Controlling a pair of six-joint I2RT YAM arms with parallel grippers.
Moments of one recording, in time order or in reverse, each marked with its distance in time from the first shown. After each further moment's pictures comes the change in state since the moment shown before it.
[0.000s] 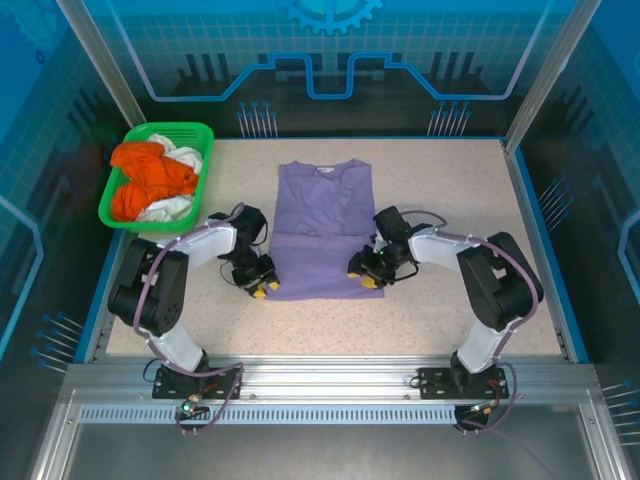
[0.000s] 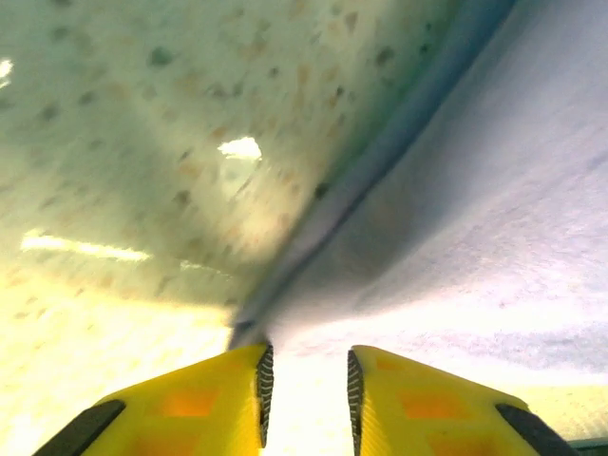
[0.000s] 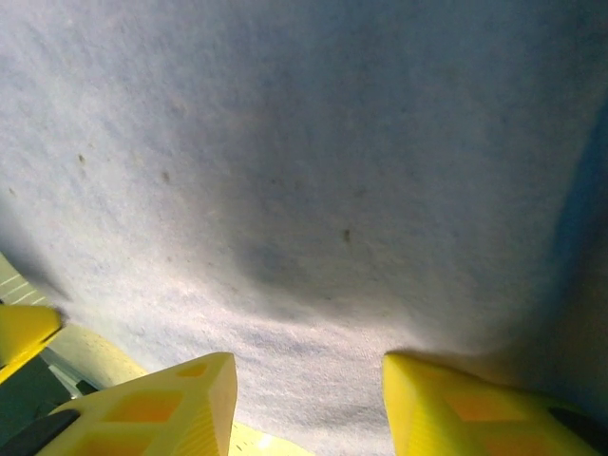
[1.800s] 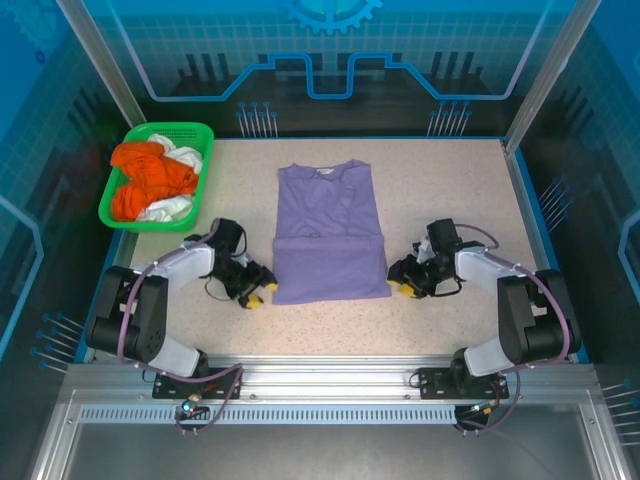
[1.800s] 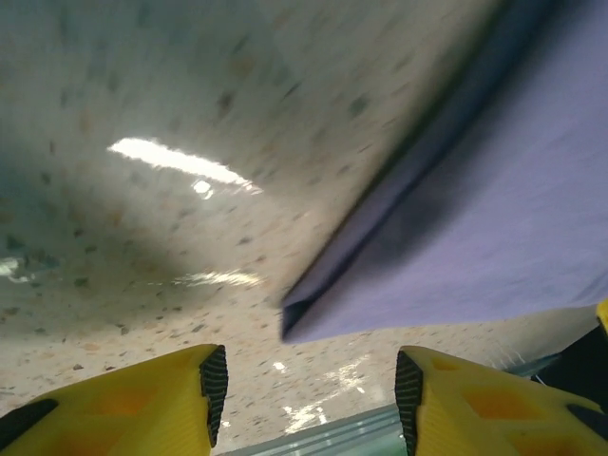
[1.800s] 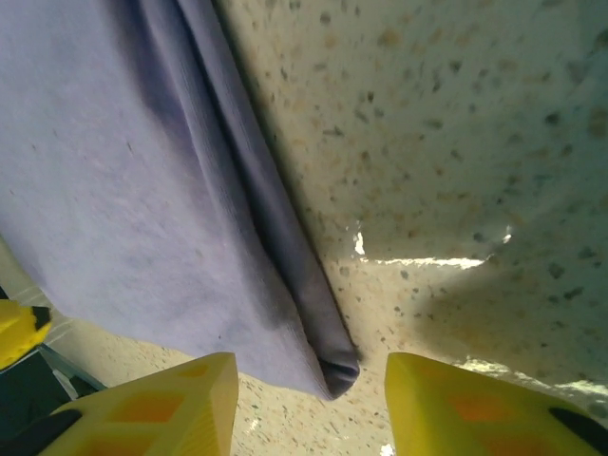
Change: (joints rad) left arm 0.099 -0.177 -0.278 0.238 0.224 -0.032; right arm -0.296 -0.253 -0.243 -0.053 -0.066 -0.246
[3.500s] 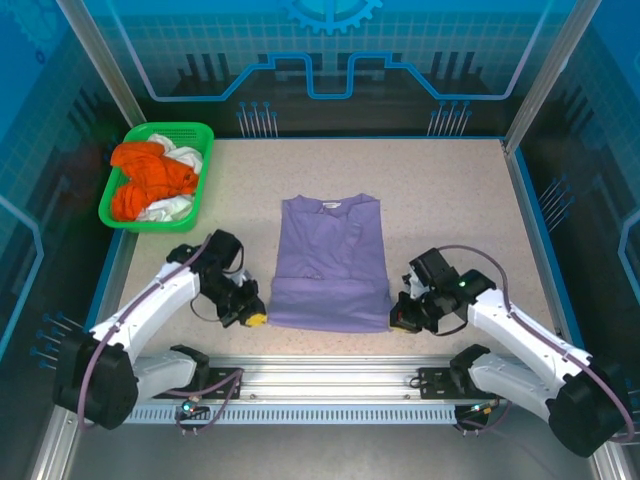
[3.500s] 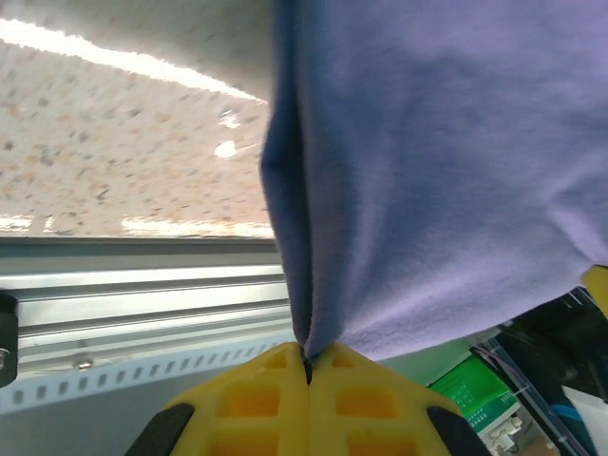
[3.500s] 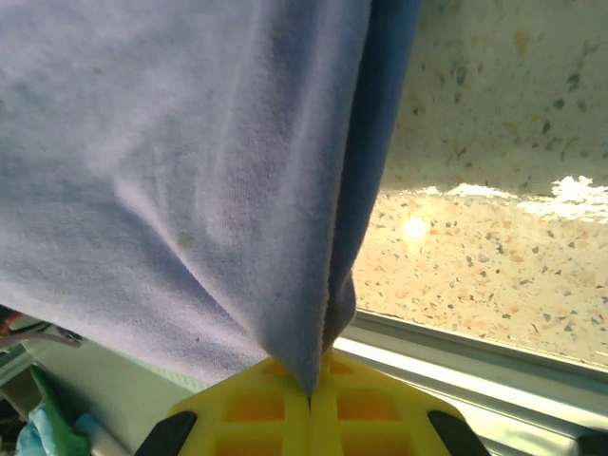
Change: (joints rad) left arm -0.118 -0.314 0.115 -0.451 0.018 0.028; right arm 0.352 -0.491 -0.030 -0.417 0.122 0.185
